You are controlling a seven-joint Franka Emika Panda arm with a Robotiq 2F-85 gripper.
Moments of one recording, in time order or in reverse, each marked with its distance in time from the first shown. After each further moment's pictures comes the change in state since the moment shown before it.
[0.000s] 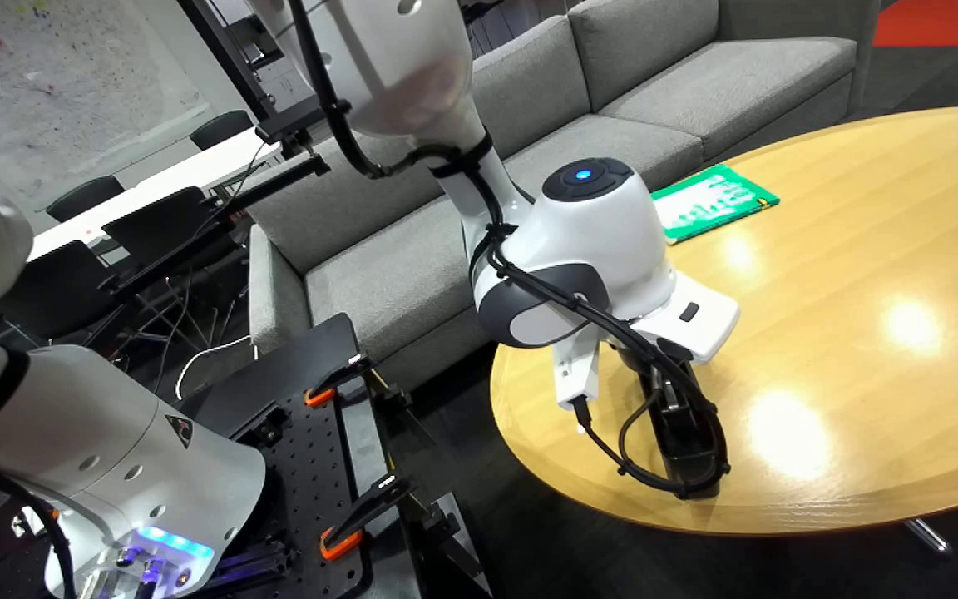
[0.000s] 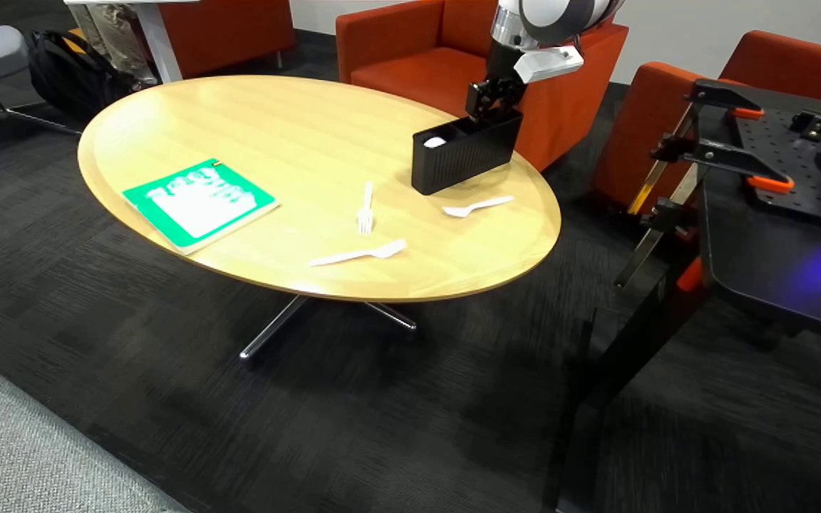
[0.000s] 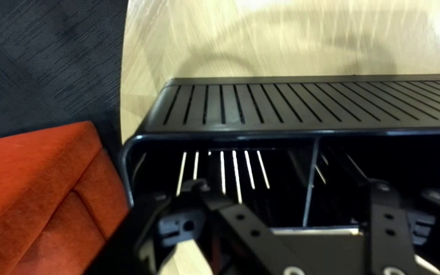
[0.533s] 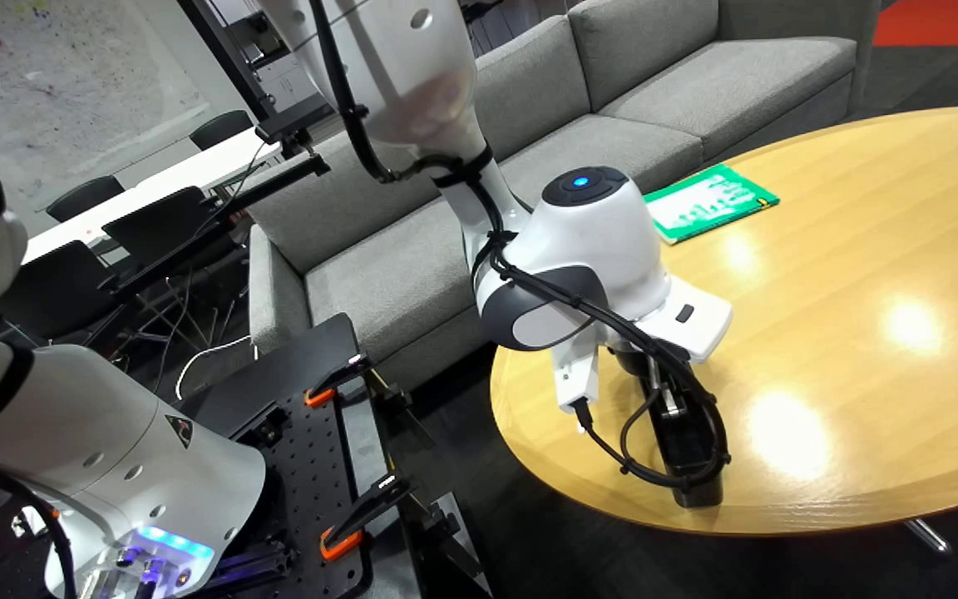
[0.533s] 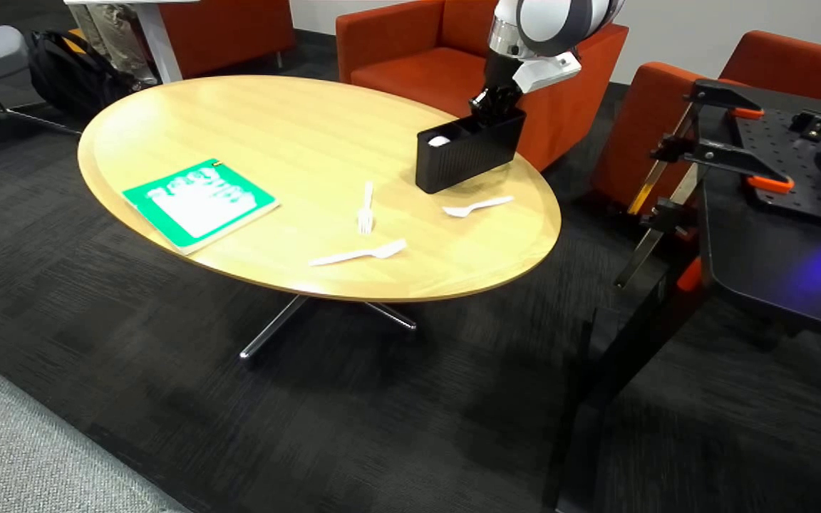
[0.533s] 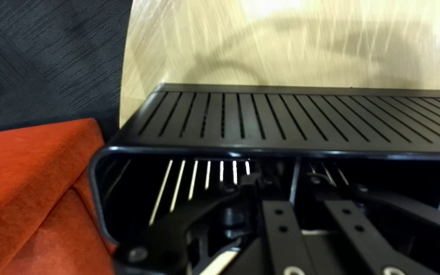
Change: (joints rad) arm 0.064 0.033 -0.045 0.018 0.000 0.000 0.000
